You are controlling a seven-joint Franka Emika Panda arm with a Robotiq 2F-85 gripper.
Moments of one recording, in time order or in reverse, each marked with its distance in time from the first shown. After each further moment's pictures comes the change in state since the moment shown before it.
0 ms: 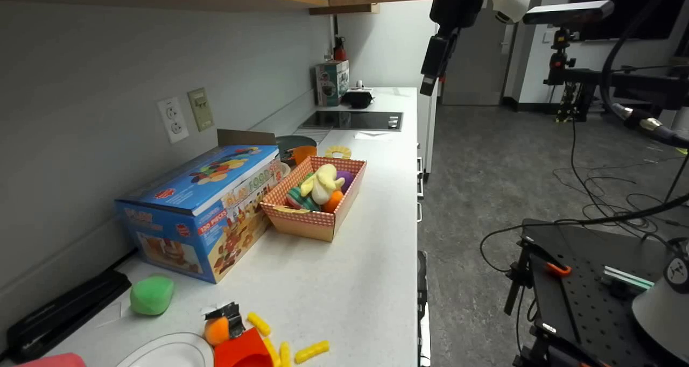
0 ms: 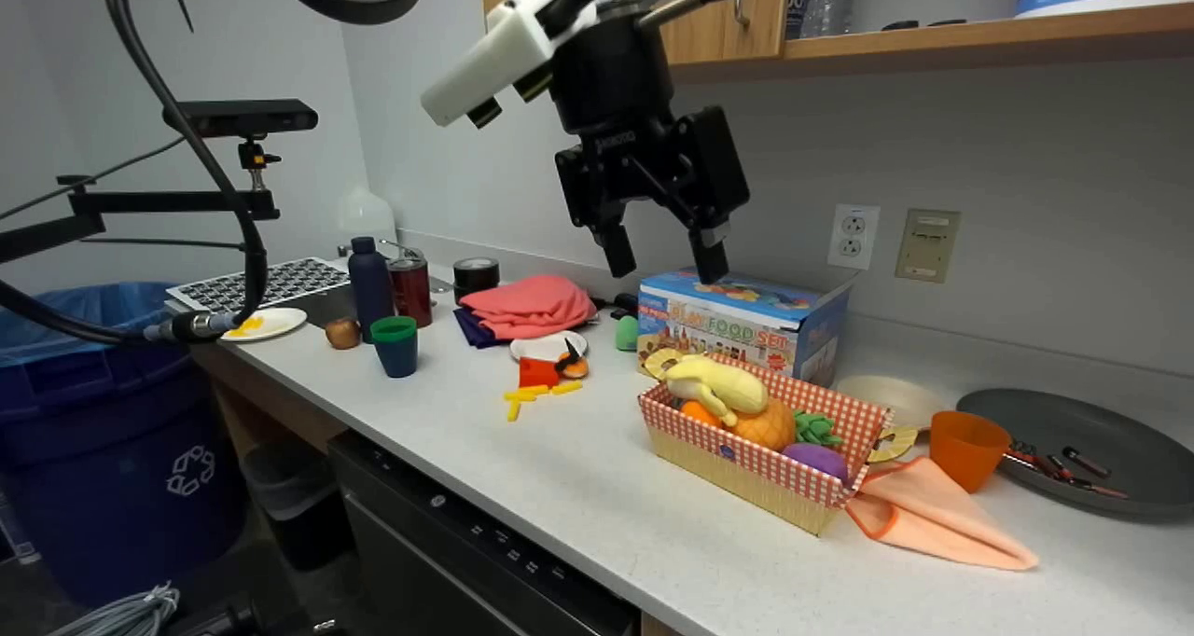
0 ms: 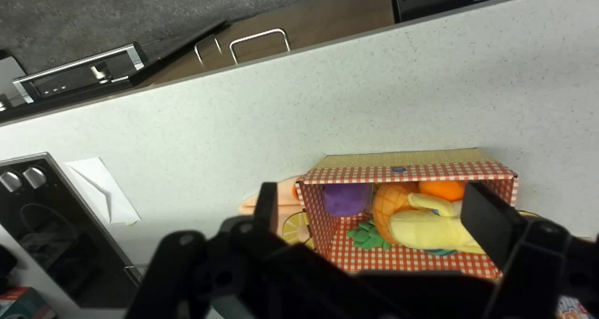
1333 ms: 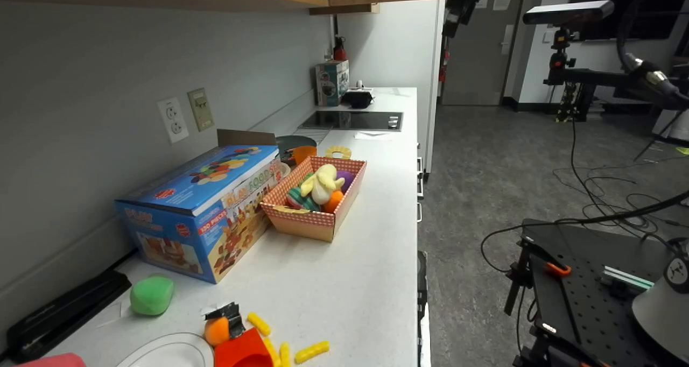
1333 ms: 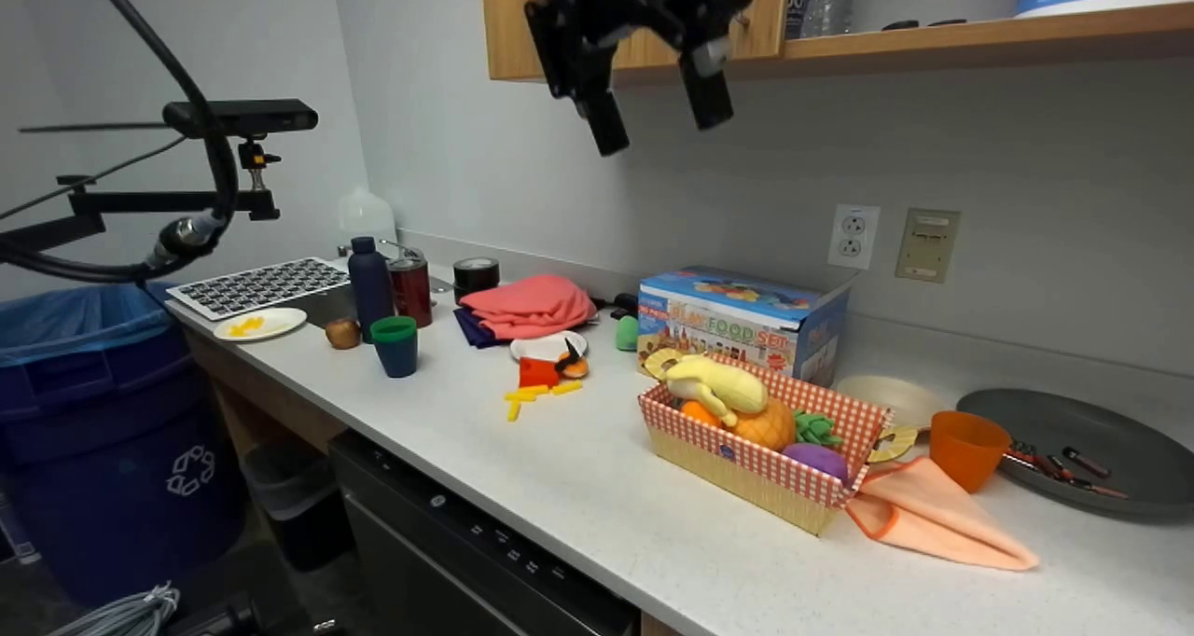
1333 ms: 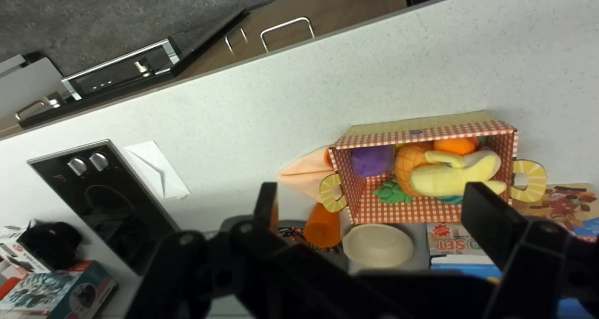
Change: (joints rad) arm -0.008 -0.153 -0.018 0.109 -0.001 -0.195 0.000
